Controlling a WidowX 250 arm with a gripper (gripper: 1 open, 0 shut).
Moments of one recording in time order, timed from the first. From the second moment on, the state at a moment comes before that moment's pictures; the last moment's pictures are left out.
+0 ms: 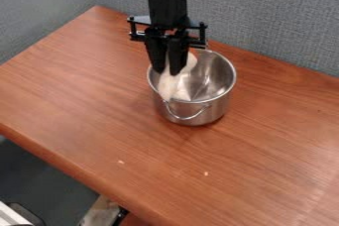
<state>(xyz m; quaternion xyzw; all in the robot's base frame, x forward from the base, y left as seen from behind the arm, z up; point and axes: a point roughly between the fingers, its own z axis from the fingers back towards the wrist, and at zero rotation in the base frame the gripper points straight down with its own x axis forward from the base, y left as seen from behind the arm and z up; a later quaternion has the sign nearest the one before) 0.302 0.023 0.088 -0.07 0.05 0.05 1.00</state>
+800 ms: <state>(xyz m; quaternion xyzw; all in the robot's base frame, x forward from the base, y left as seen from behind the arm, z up) 0.306 0.017 0.083 -0.06 0.03 0.06 1.00</state>
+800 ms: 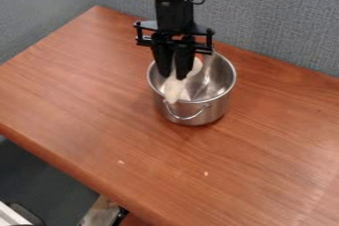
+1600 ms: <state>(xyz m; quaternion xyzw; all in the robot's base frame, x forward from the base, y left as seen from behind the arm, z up) 0.311 0.016 0.074 -0.05 0.02 0.08 1.00</state>
